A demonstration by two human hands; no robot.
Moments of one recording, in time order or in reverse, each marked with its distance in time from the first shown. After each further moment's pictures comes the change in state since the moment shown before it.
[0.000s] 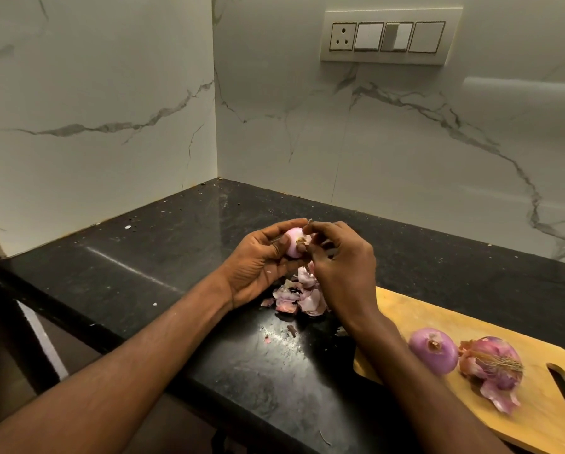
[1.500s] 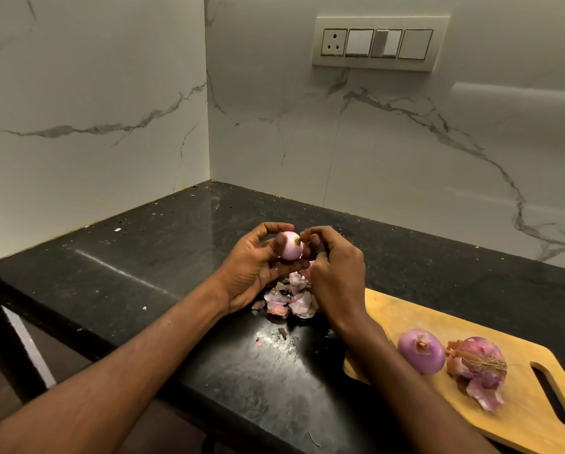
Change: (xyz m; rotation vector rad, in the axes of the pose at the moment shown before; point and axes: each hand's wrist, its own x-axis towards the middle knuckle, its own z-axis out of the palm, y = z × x) left_hand 0.002 -0.008 0.007 0.063 0.080 0.089; right_hand 0.000 0.004 0.006 0.084 0.016 0.137
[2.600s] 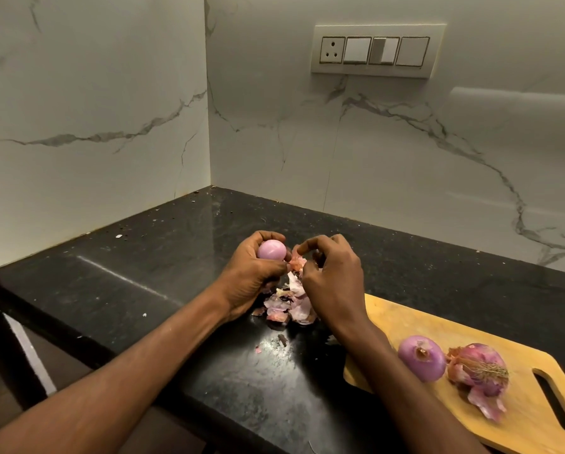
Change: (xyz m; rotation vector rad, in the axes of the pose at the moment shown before) left_hand 0.000 -0.005 -0.007 0.330 0.086 0.079; right_hand -0.002 -0.004 -0.003 -0.161 -0.039 -0.003
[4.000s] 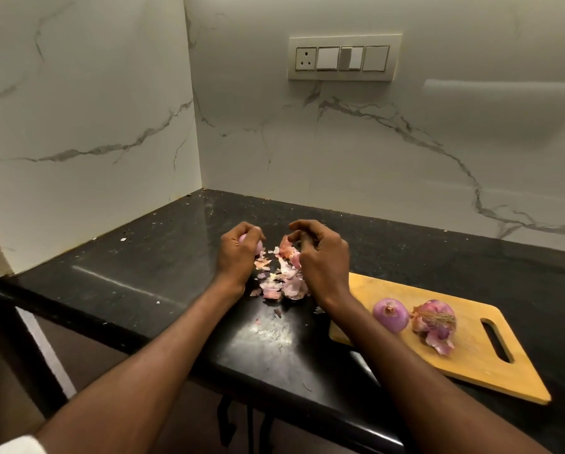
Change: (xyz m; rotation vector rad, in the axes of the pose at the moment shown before) left_hand 0.000 0.003 0.005 0.322 0.389 0.174; right_hand -0.014 -0.029 -0.021 0.206 0.080 0.066
